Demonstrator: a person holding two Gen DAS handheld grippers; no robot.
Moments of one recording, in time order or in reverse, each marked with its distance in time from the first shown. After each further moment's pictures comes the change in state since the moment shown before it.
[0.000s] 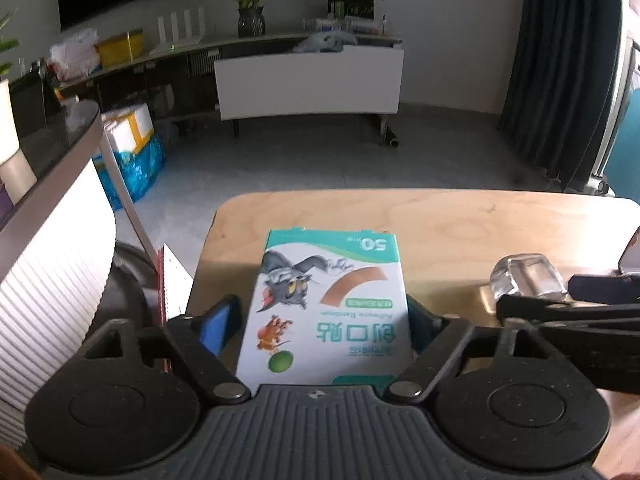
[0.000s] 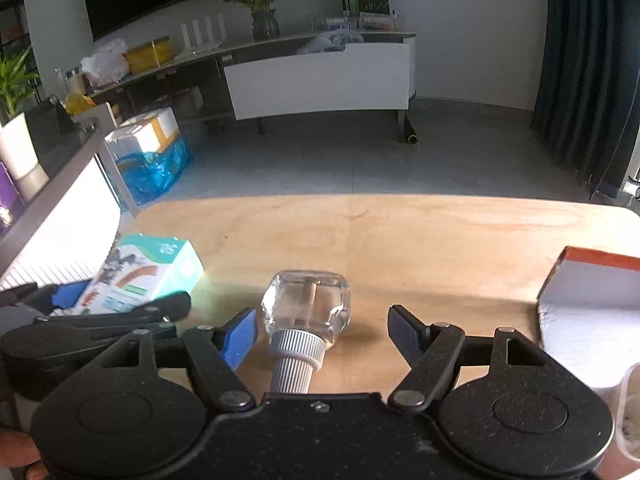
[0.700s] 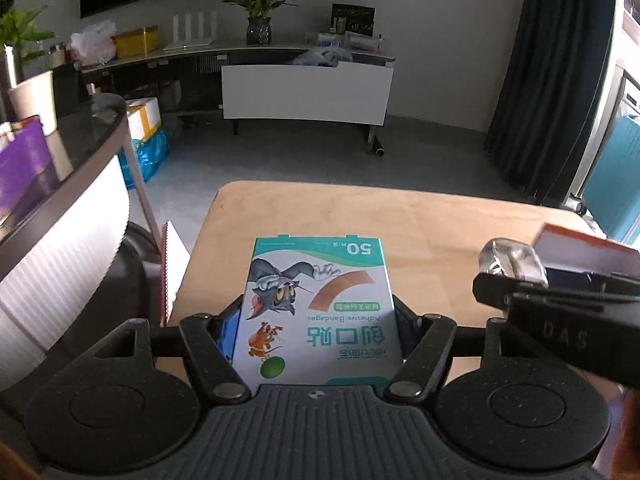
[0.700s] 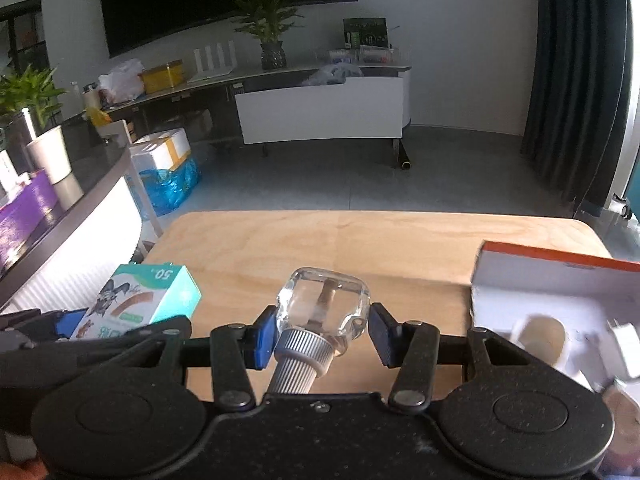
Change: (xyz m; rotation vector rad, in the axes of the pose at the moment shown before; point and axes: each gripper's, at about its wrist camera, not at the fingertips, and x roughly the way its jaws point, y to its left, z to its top) left arm -0.100 -0.025 -0.031 -0.089 0.000 -0.020; right arm -0.111 -0.015 -0.022 -0.012 -0.065 0.026
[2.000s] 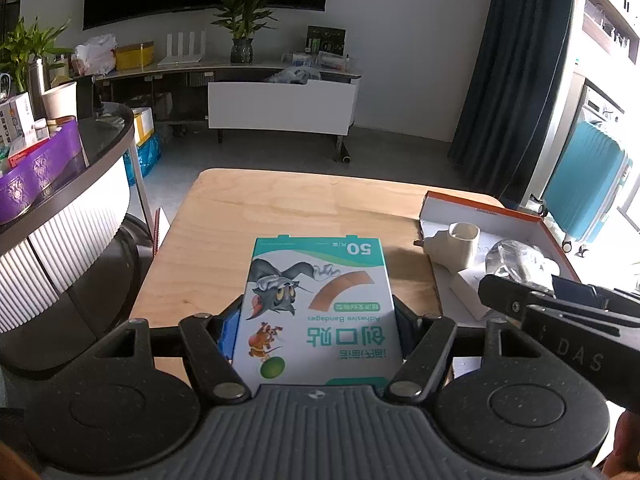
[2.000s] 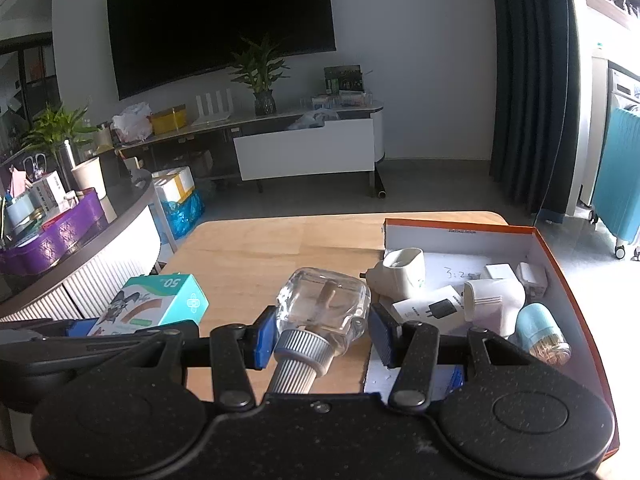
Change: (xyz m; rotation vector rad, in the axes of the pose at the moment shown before) left arm -0.103 -0.045 -0.053 0.001 -0.053 -0.058; right arm -0.161 -0.039 -0.072 0.027 -0.136 -0.019
